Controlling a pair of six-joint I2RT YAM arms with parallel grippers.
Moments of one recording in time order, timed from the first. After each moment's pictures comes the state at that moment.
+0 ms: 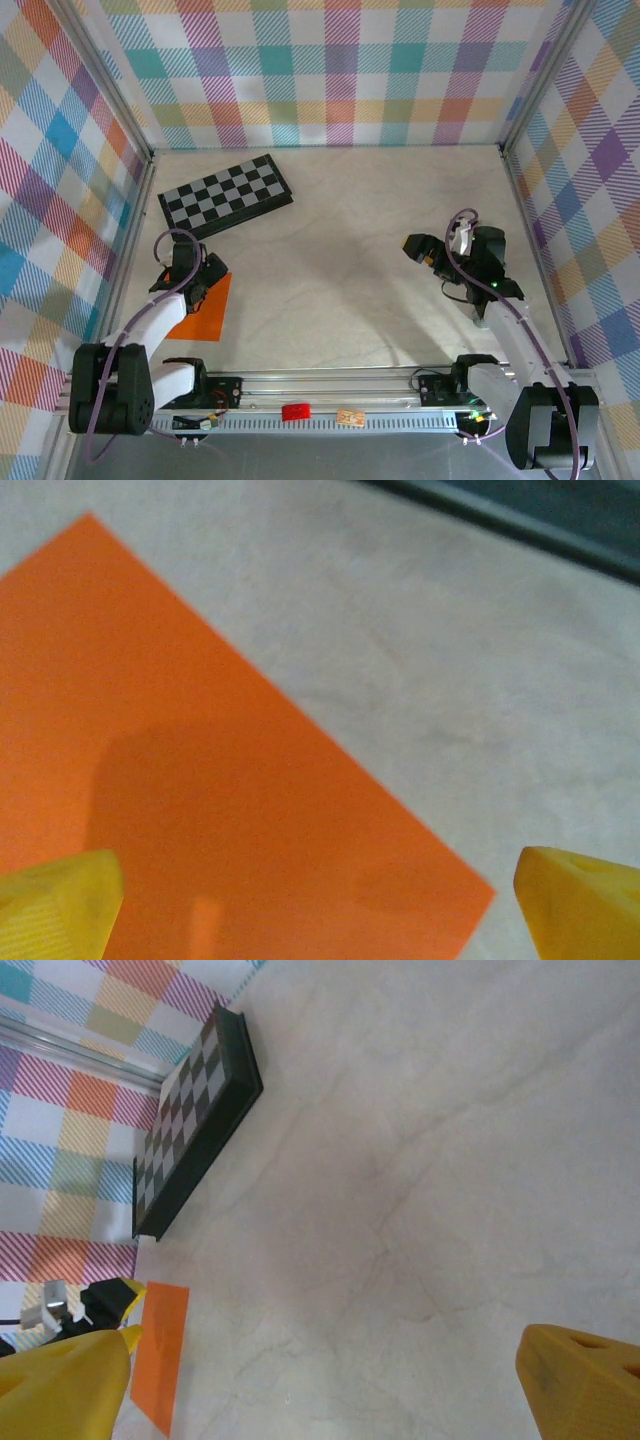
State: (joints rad) left arm 0.00 1.15 0.47 -0.27 -0.20 -0.71; right arm 0.01 0.94 0.52 -0.20 -0.65 0.60
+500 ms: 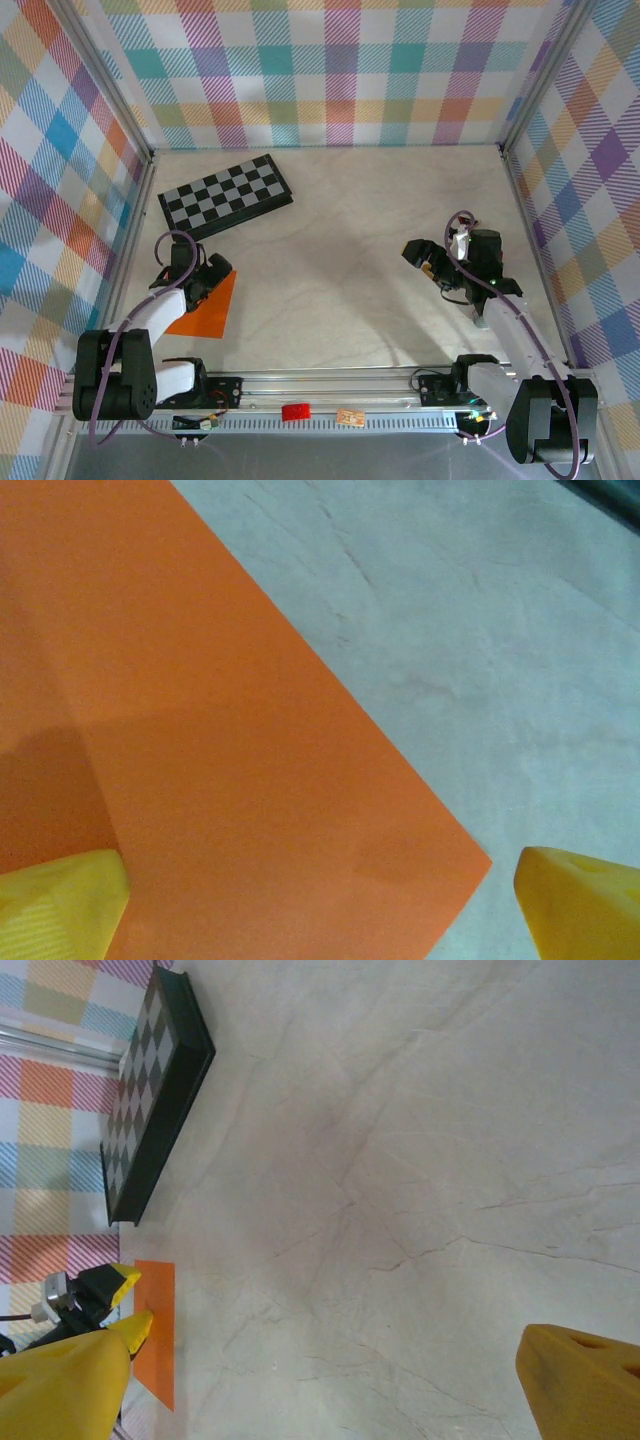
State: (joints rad) left arm 0.02 1.21 0.46 -0.22 -0.01 -0.79; right arm 0.01 0.97 0.53 -0.31 -0.63 0.61
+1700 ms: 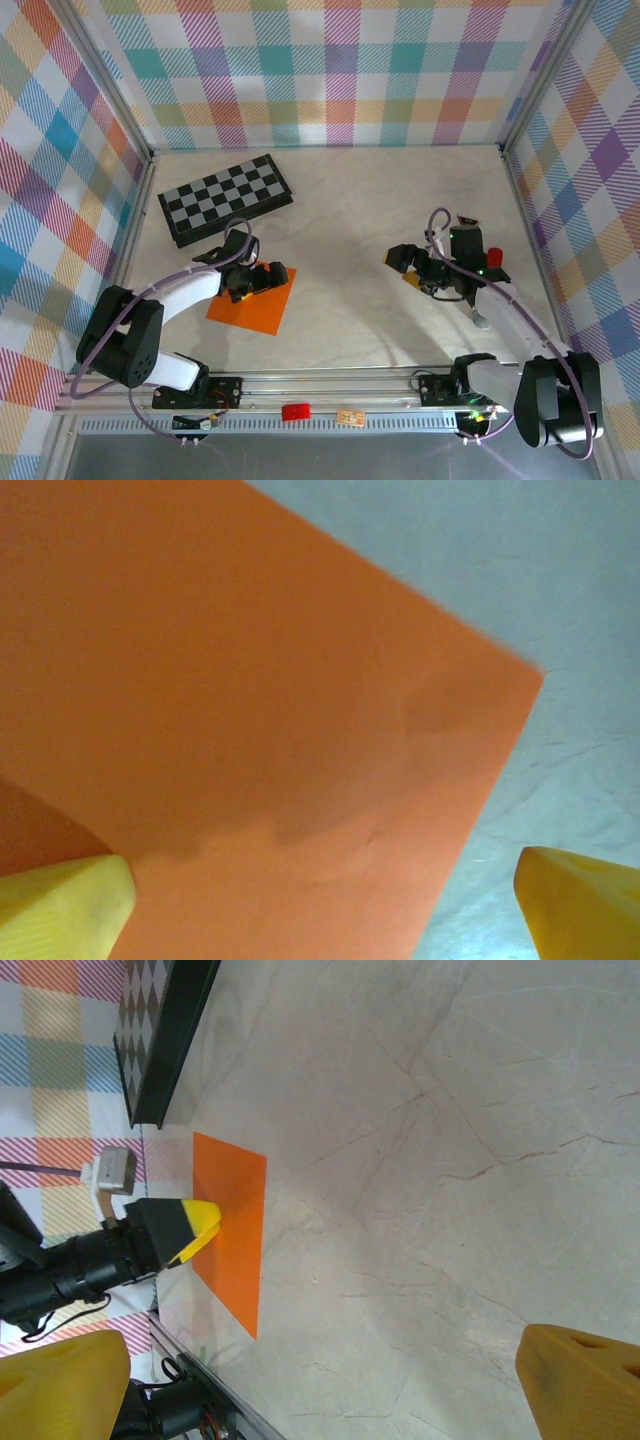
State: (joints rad) left arm -0.38 1.42 0.68 -0.40 0.19 -0.67; right arm 0.14 1.08 0.59 -0.36 -0.74 0.61
